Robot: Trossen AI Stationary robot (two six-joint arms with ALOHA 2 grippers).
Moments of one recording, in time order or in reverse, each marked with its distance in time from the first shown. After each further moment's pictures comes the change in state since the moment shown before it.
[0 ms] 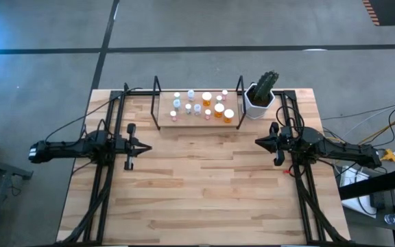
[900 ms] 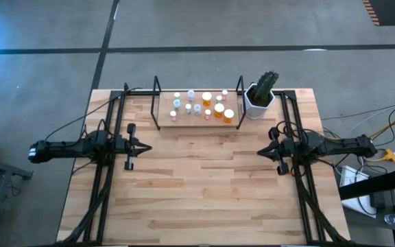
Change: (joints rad) left arm 0.000 0.008 0.000 0.008 -0.002 0.000; right arm 0.207 -0.047 0.000 -0.011 0.009 -0.317
